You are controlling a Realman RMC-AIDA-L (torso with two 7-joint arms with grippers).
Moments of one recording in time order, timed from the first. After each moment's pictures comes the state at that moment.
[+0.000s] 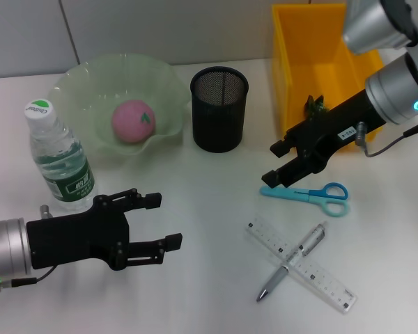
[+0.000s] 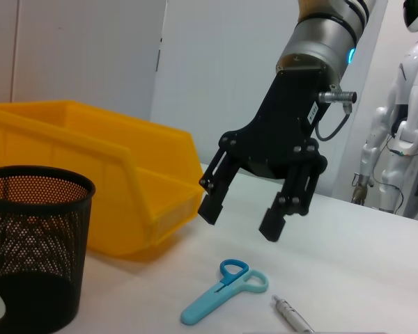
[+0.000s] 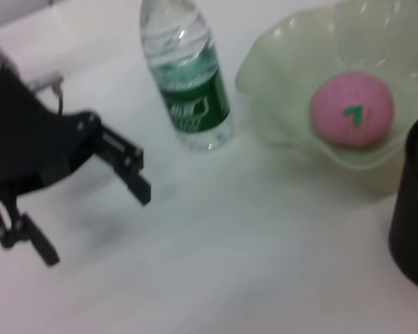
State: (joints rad) left arm -0.47 -2.07 0.96 0.50 1.79 1.52 -1.15; right arm 0.82 2.02 -0.90 -0.89 -2.43 -1.61 1.89
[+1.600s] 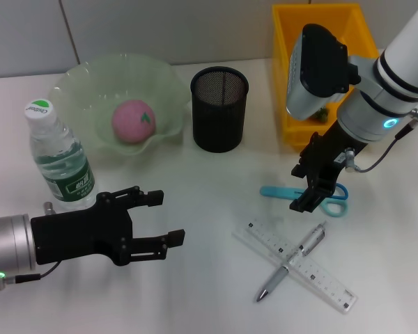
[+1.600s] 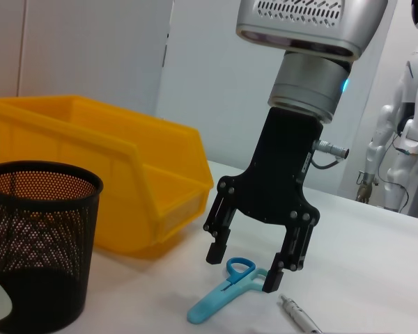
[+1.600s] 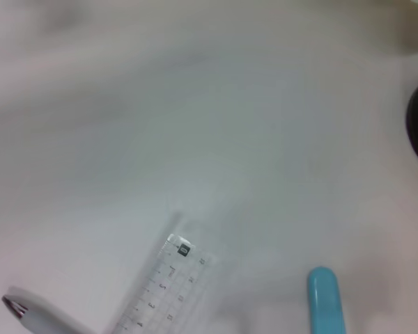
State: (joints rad) left arm -0.49 -2.07 0.96 0.49 1.79 1.50 -1.17; right arm 0.92 2.07 -1.12 -0.83 -2.73 -1.49 1.90
